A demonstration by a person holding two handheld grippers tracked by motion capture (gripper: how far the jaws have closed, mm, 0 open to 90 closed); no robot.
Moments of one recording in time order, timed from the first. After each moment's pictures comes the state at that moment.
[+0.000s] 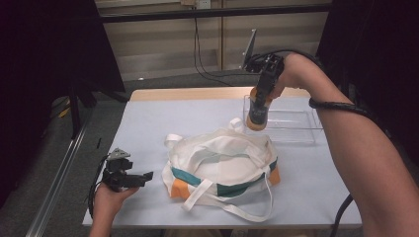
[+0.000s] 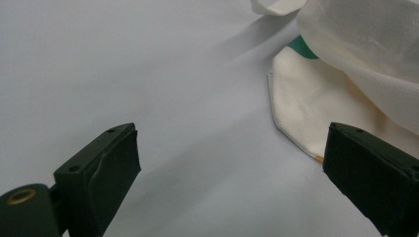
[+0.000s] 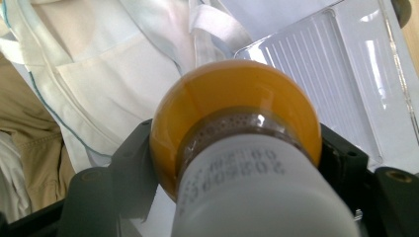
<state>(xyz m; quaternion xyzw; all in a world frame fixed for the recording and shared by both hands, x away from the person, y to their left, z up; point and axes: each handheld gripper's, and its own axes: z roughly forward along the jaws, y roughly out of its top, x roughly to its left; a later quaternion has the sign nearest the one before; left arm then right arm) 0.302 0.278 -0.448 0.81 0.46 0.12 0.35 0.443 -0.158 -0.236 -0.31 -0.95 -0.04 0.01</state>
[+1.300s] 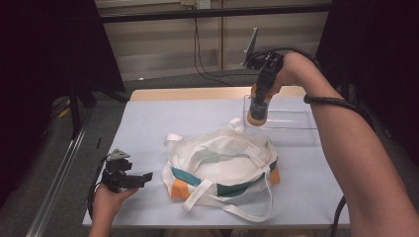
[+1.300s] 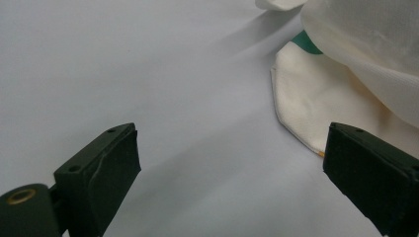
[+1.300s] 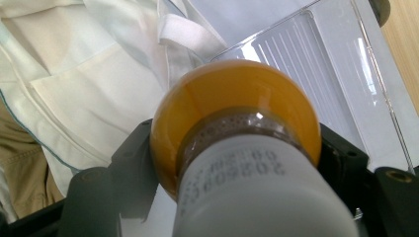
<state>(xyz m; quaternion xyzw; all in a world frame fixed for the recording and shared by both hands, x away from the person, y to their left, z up) 0.300 0.280 -0.450 0.81 0.47 0.12 0.34 0.463 -0.165 -0.246 -0.33 -0.94 -0.03 0.01</state>
